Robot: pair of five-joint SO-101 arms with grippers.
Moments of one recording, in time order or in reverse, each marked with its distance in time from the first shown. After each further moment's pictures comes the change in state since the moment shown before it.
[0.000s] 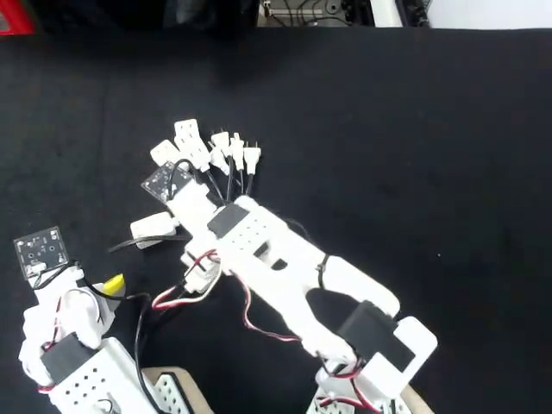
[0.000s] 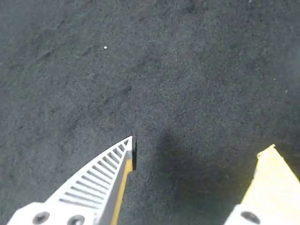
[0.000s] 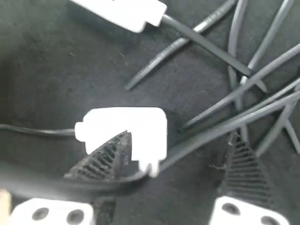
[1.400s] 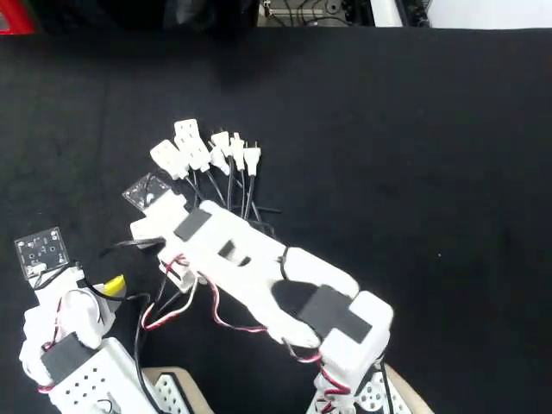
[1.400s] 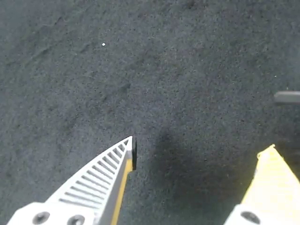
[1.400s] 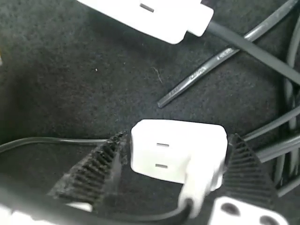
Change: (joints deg) left arm 0.0 0.0 0.5 0.0 0.0; right arm -4.0 16.0 -12.3 5.4 -6.1
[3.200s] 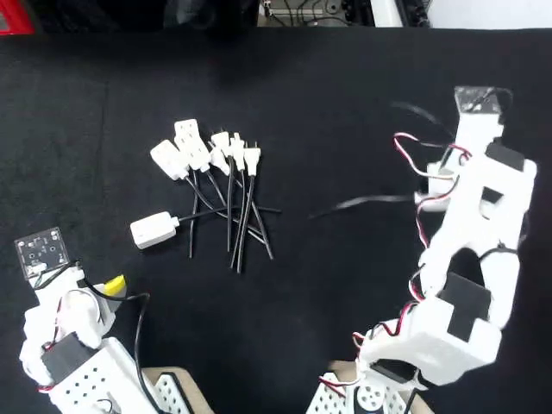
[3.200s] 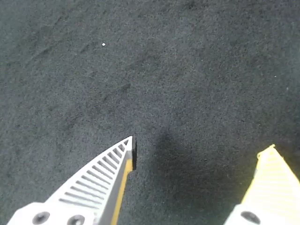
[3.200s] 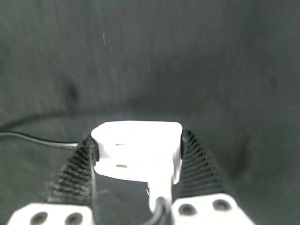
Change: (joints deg) left arm 0.0 0.0 0.0 0.0 0.0; right arm 76.5 -11.3 -6.3 -0.7 28.3
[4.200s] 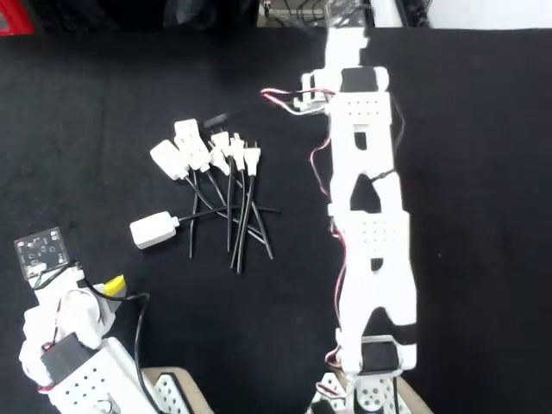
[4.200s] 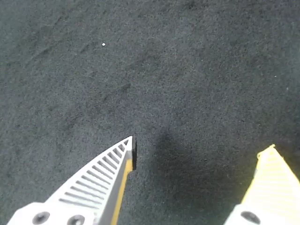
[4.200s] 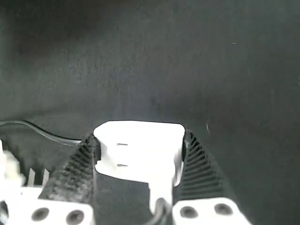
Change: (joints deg) left arm 0.0 0.0 0.0 0.0 0.0; right arm -29.8 54.9 -81.8 17.4 -21.1
